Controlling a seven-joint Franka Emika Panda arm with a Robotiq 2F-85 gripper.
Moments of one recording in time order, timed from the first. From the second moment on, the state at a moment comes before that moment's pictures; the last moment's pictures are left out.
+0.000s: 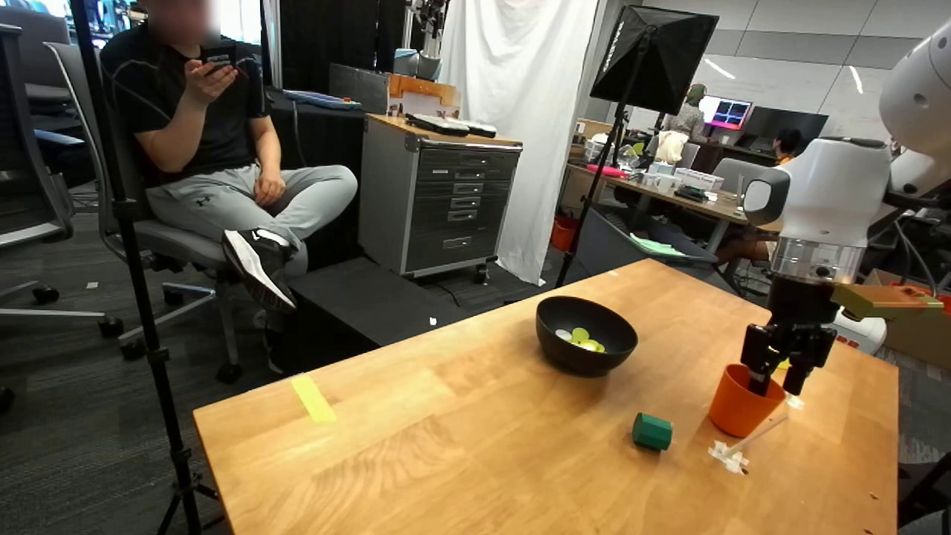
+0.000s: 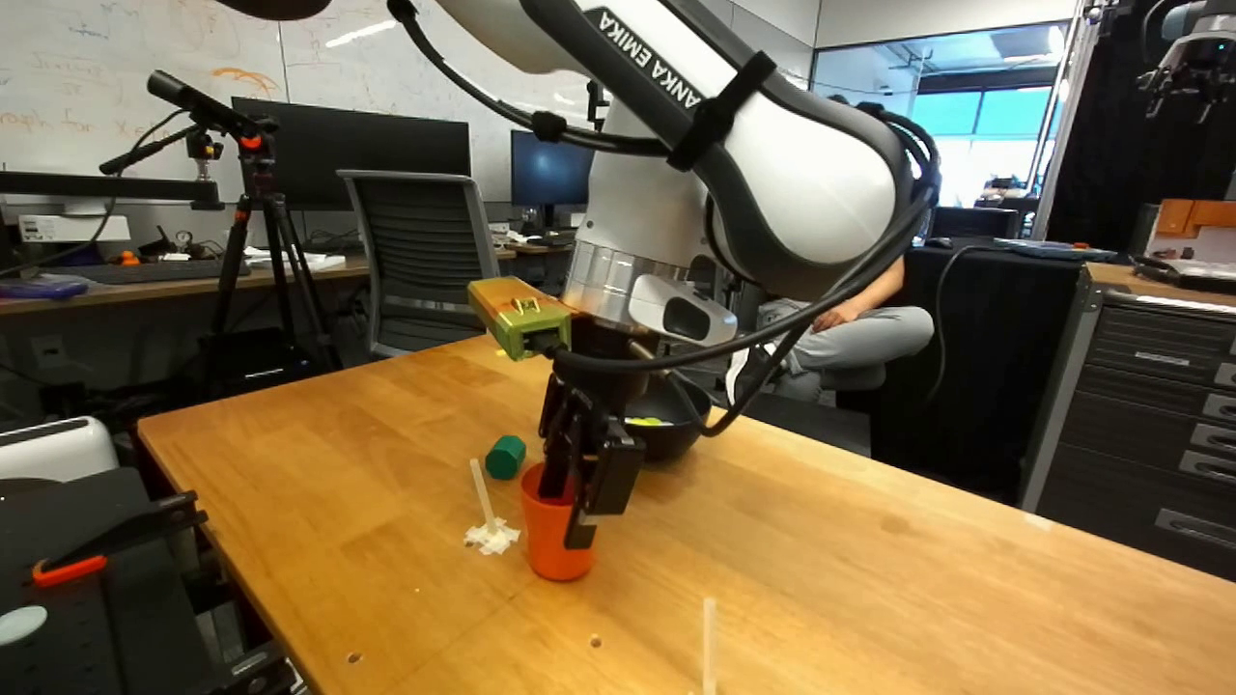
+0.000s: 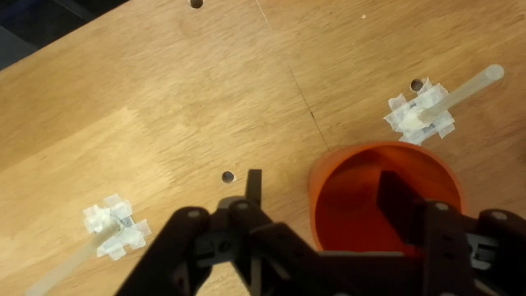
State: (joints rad) arm 0.22 0.90 -0.78 -1.70 -2.51 4.21 2.71
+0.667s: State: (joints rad) arm 0.24 0.81 -0.79 -1.69 -2.51 4.22 2.68
